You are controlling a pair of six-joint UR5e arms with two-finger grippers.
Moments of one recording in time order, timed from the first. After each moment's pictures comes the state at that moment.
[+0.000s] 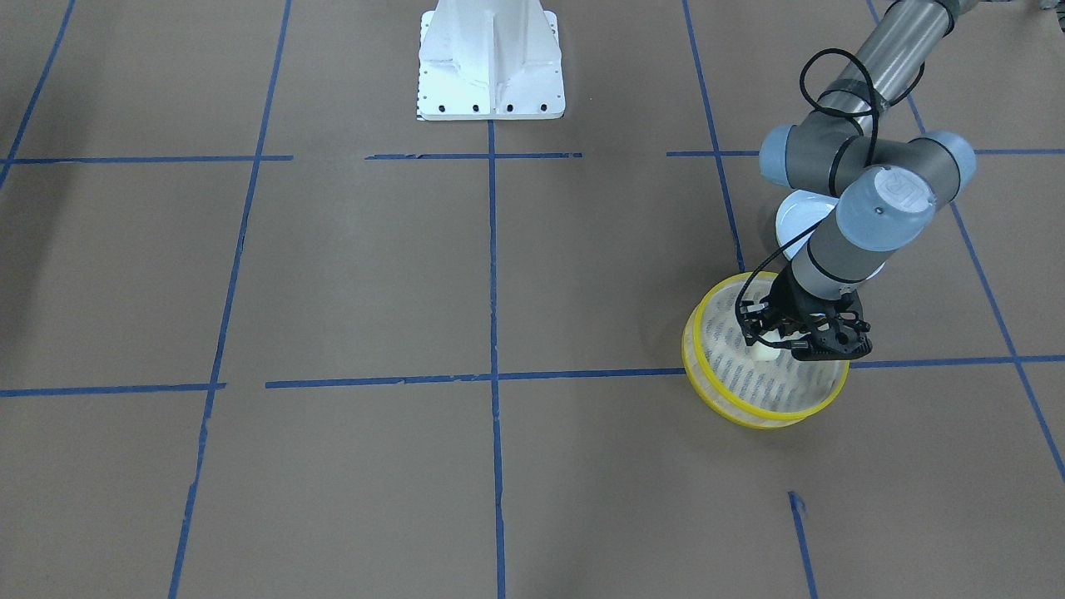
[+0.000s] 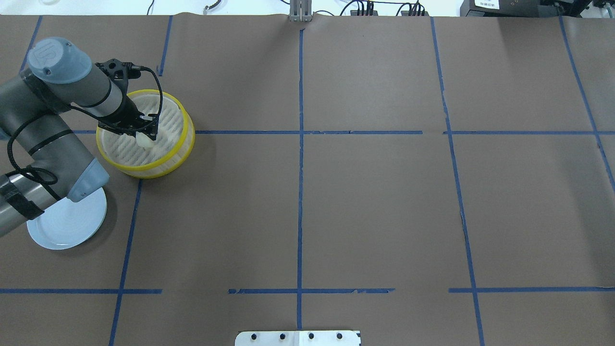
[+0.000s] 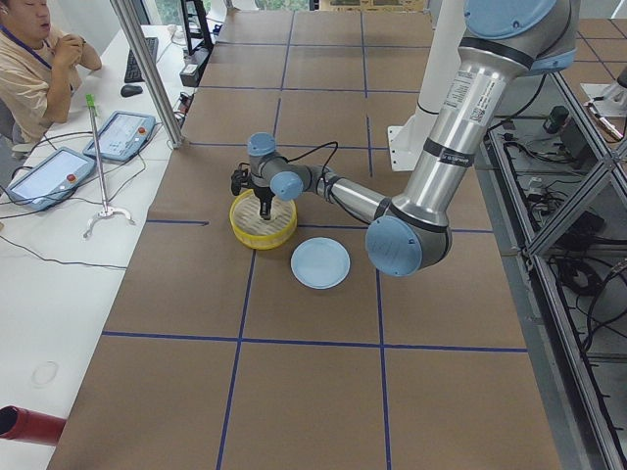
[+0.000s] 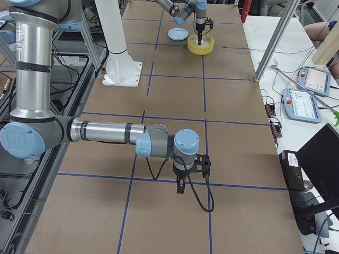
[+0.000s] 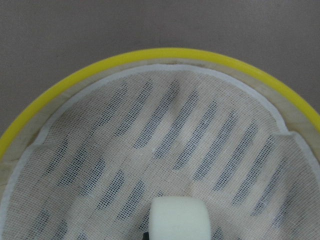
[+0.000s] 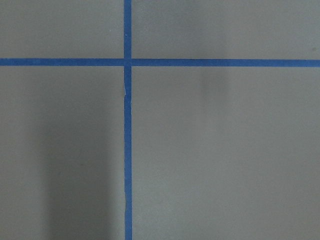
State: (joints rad) left arm -0.87 -1.98 -1.48 -1.92 -2.10 -0.93; right arm 1.57 -1.68 1.65 -1.57 2.29 0.01
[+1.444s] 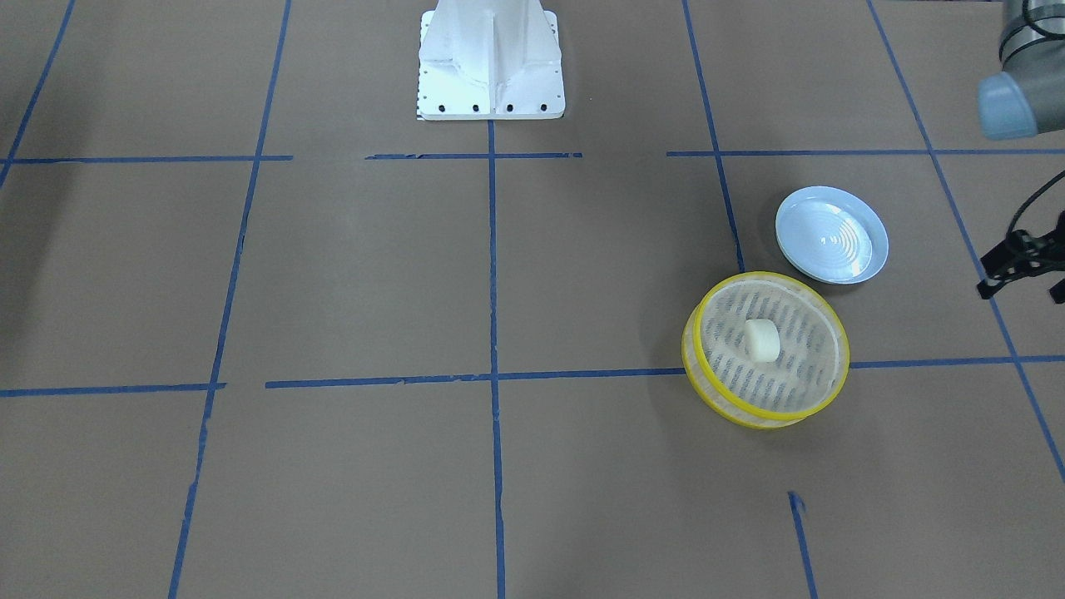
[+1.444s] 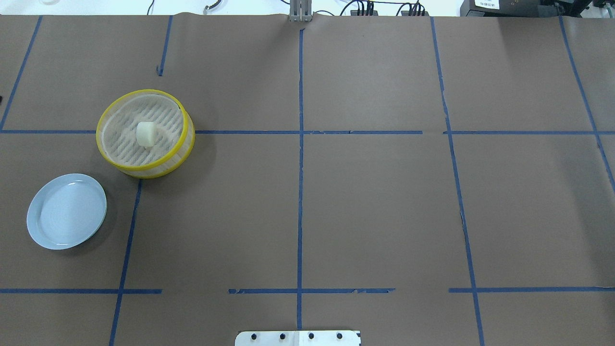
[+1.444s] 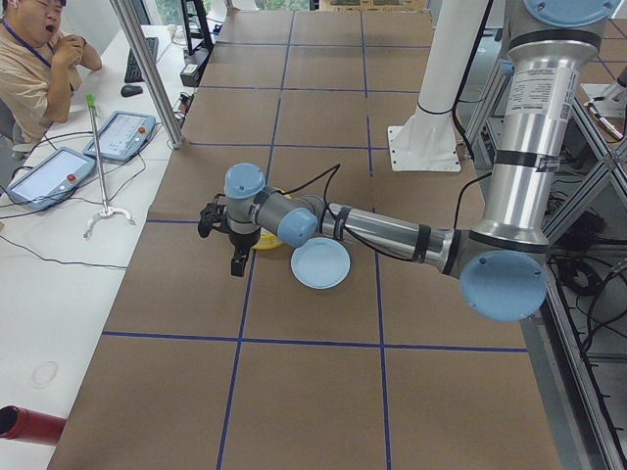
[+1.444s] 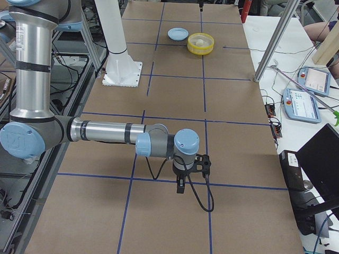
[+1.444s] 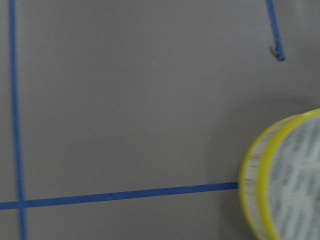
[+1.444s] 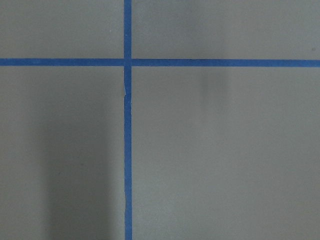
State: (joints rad) left arm -1.38 -1.65 -1.65 -1.82 -2.26 -0.29; right arm 1.57 -1.68 1.65 -1.57 2.29 0.01
